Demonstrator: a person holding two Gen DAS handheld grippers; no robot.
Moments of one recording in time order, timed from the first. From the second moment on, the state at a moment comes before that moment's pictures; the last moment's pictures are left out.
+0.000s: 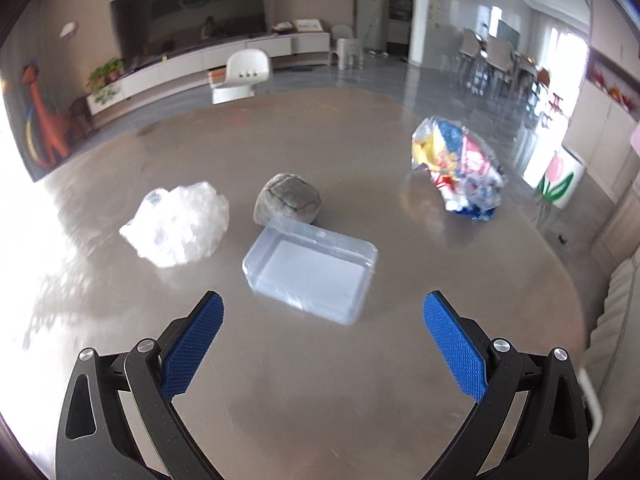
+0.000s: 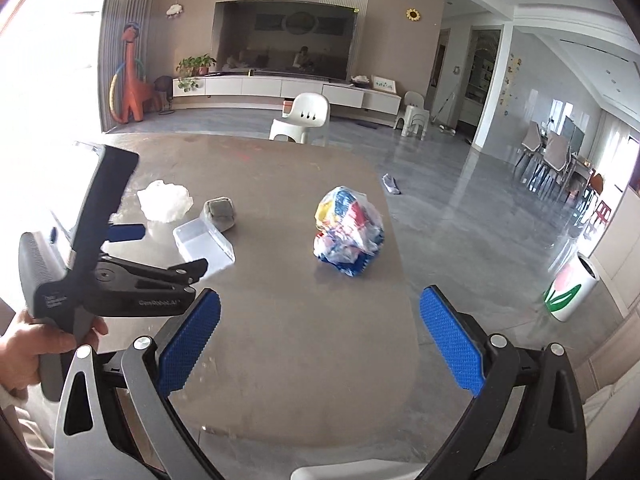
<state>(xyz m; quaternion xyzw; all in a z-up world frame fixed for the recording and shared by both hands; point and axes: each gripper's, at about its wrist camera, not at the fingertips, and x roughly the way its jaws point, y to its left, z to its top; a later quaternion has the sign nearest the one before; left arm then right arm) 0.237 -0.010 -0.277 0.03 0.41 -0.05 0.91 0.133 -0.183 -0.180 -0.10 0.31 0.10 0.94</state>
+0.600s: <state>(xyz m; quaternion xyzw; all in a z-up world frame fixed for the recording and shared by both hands) 0.291 -0.014 -0.309 0.08 0.44 -0.16 0.88 0.172 -0.158 -0.202 -0.11 0.34 0.09 0.93</state>
